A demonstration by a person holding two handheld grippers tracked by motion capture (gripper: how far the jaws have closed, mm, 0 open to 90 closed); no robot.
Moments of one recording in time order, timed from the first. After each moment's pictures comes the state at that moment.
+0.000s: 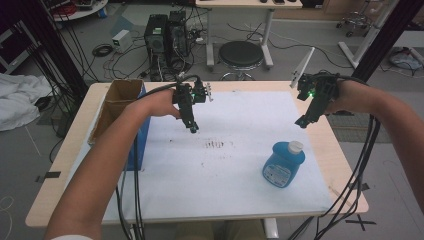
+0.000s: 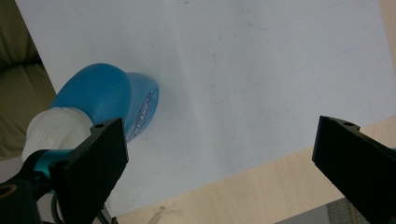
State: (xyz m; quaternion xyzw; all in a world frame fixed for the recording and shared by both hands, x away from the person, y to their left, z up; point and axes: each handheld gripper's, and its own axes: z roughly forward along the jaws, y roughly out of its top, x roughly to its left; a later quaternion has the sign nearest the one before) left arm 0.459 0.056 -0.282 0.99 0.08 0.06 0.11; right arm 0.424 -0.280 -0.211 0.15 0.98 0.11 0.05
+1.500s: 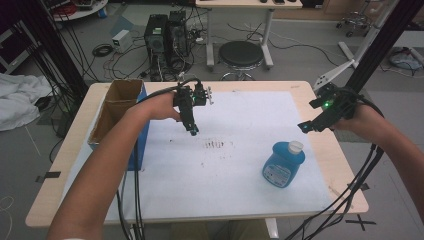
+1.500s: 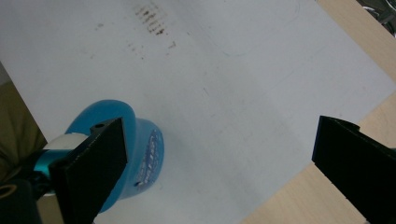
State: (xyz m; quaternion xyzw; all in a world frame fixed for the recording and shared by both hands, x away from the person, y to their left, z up) left arm 0.455 0.054 -0.287 0.99 0.08 0.06 0.10; right arm 0.385 -0.323 -0.231 0.28 0.92 0.27 0.10
